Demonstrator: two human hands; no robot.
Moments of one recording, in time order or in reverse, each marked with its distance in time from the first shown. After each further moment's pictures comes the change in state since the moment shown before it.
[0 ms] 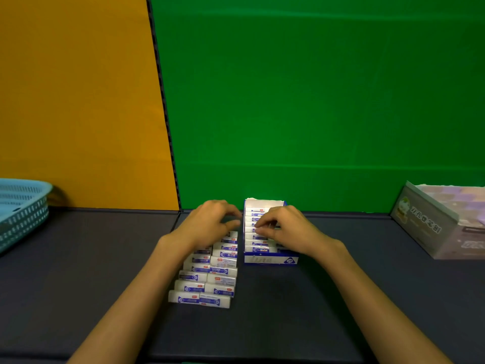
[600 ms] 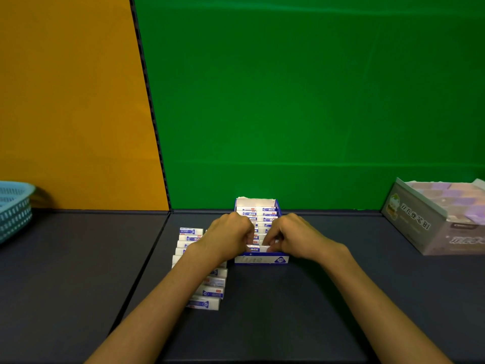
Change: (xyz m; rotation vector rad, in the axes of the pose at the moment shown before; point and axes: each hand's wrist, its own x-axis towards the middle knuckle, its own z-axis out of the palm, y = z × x) left_hand 0.012 0.058 0.029 0.161 -0.159 0.013; right_hand -0.017 0.031 -0.002 -0.125 -0.159 0.051
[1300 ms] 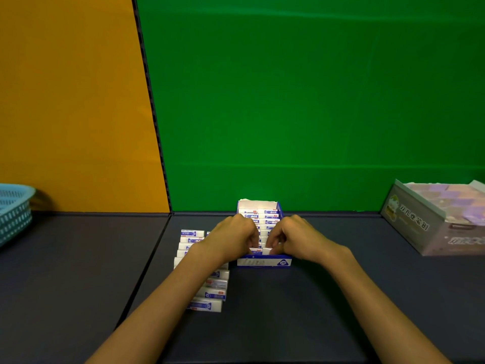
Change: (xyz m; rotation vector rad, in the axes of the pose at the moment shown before) left_hand 0.002 0.002 -0.001 -0.052 -0.033 0.035; right_hand -0.002 -0.001 -0.001 0.043 -0.015 0.073
